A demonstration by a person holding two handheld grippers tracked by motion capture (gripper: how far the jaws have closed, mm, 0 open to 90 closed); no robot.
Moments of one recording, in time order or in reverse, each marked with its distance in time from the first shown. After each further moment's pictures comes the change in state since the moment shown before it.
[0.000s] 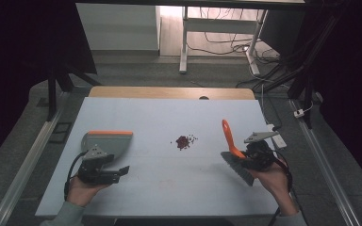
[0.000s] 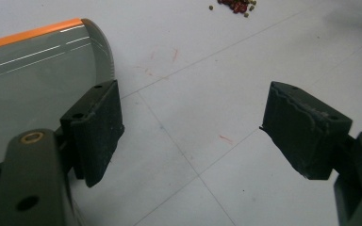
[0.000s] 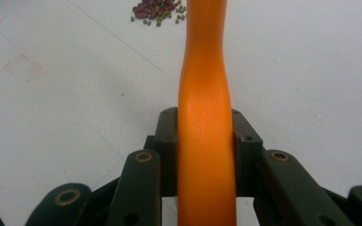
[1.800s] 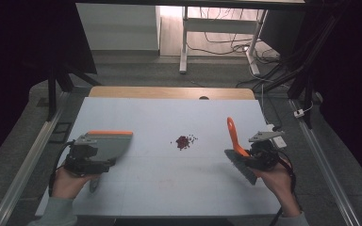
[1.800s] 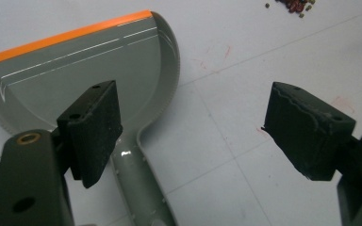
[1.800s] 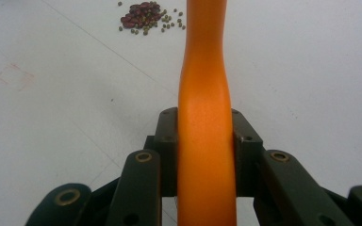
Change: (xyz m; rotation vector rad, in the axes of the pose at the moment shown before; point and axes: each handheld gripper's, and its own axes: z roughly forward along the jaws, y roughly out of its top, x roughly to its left) left arm 0.009 0.031 -0.036 0.121 0.169 -0.097; right arm -0.004 -0.002 -0.008 -0.026 -0.032 0.021
